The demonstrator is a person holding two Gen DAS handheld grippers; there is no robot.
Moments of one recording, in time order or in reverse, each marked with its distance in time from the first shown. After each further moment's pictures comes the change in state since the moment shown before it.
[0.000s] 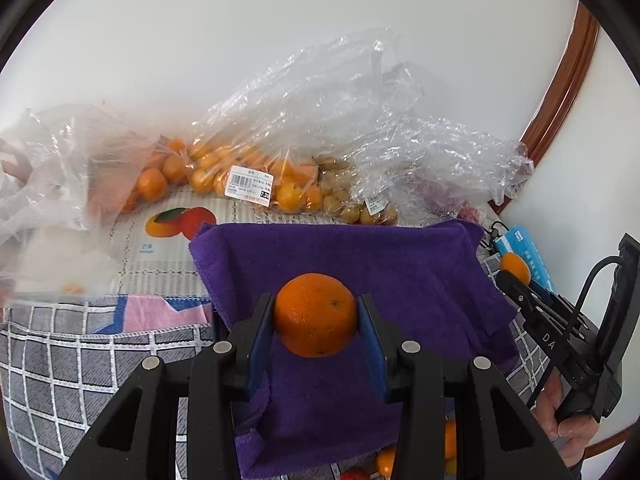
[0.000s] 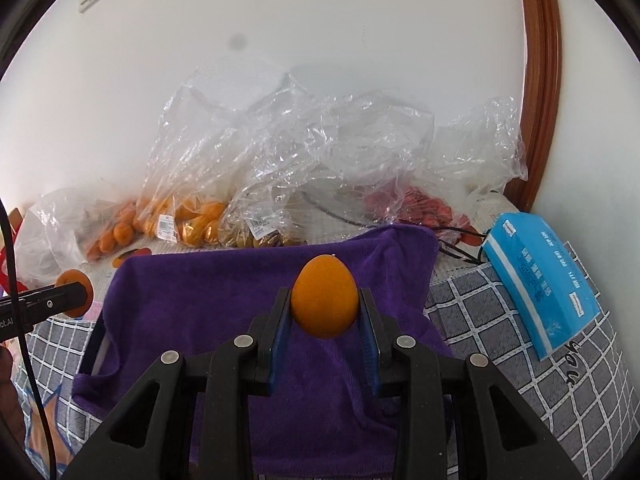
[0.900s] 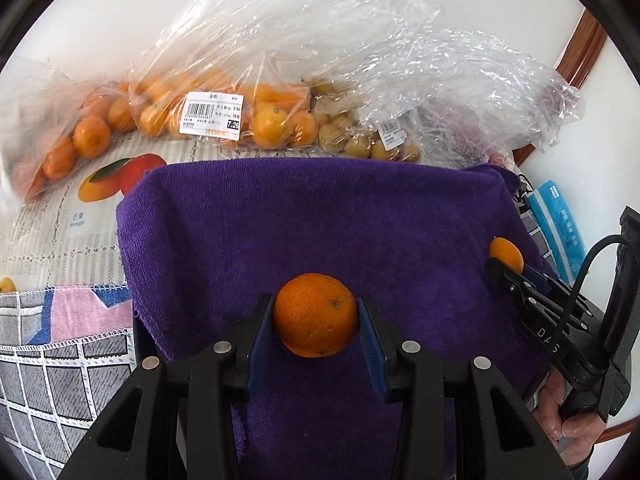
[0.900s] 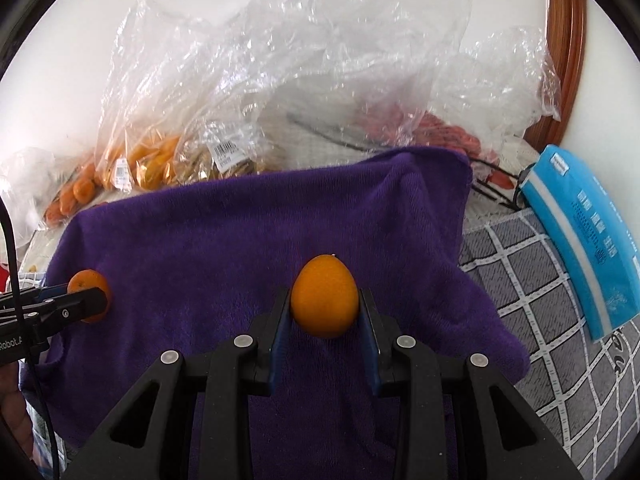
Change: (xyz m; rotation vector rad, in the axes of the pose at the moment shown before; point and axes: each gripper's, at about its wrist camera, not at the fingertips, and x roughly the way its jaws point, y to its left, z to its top) left arm 0.090 -0.004 -0.013 0.038 0.158 -0.006; right arm 0.081 -0.004 -0.026 0.007 0.180 -0.024
